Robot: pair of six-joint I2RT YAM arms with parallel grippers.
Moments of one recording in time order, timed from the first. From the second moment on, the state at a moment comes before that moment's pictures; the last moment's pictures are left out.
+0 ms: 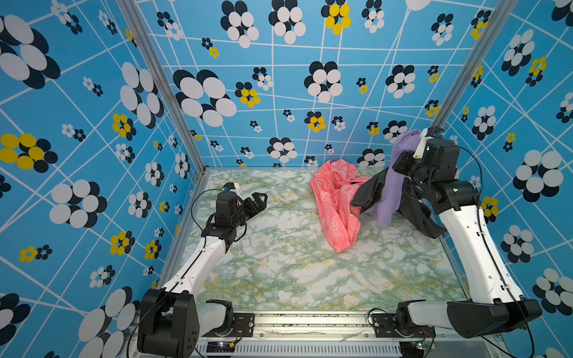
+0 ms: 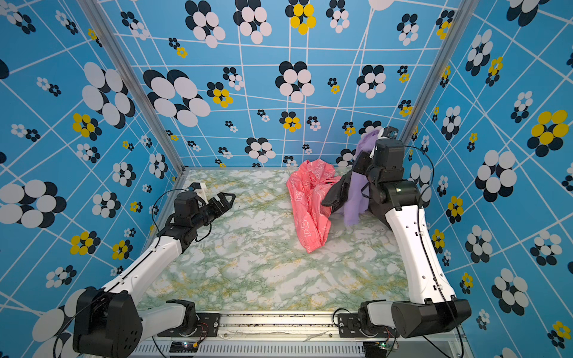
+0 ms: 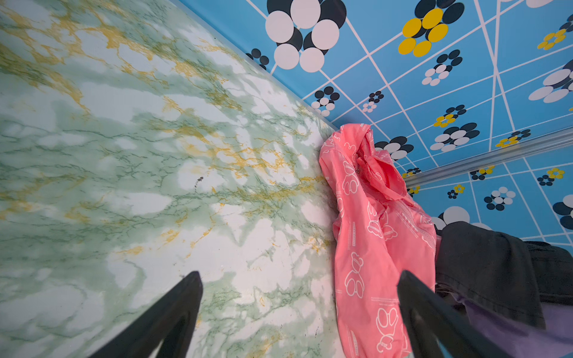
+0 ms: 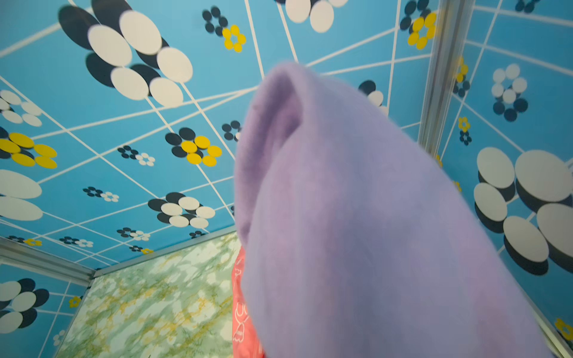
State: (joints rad) left arm -0.13 1.22 0.79 -0.01 0.29 -0.74; right arm 0.13 1.36 1.69 -0.64 0.19 0.33
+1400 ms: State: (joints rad) left arm -0.13 1.23 0.78 0.03 0.29 -0.78; right arm 0.51 1.99 2.35 -1.23 -0.28 0.02
